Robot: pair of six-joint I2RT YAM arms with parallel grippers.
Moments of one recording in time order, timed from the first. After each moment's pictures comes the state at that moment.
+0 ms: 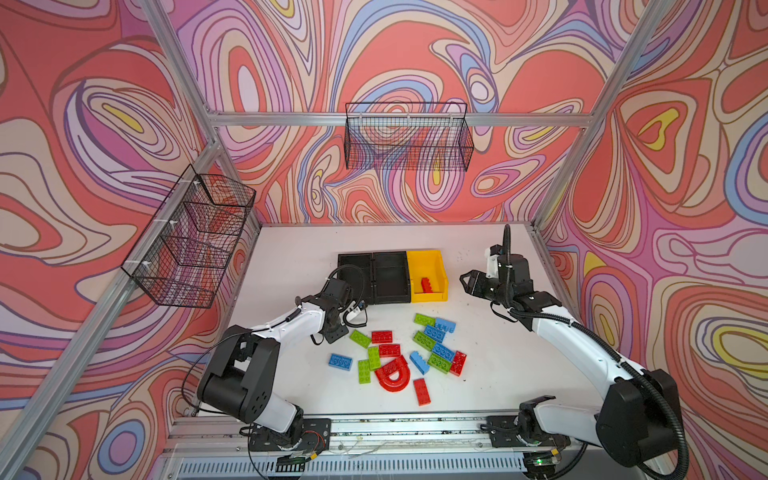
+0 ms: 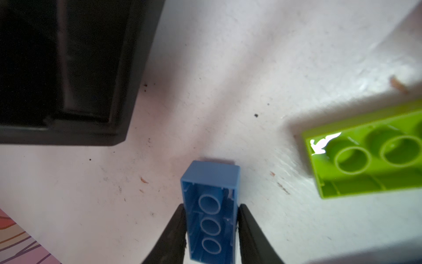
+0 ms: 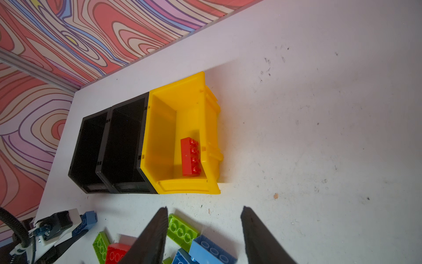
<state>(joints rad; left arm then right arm) -0.37 1.51 0.81 -0.56 -0.17 0.61 0.23 1.26 0.87 -0.26 -0.16 0.48</state>
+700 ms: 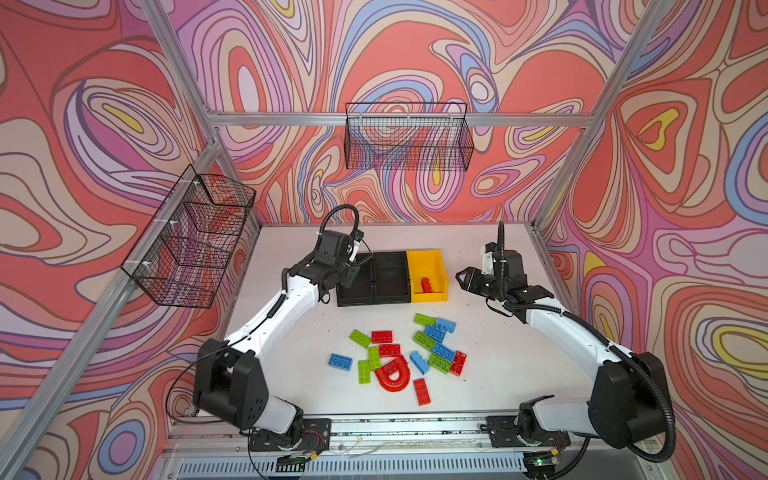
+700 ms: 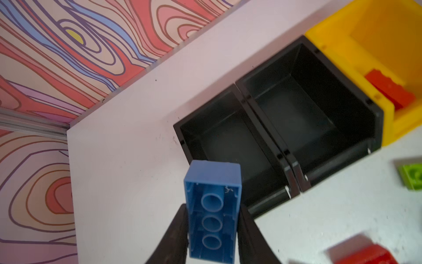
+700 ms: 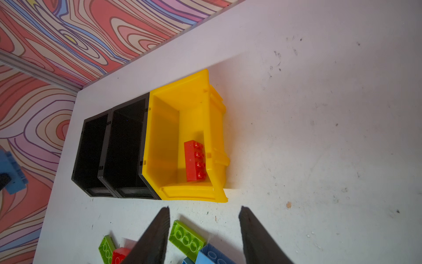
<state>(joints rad) -0.38 1.56 1.31 -0.54 -0.18 0.15 0.23 1.35 0.91 -0.23 -0.19 0.51</state>
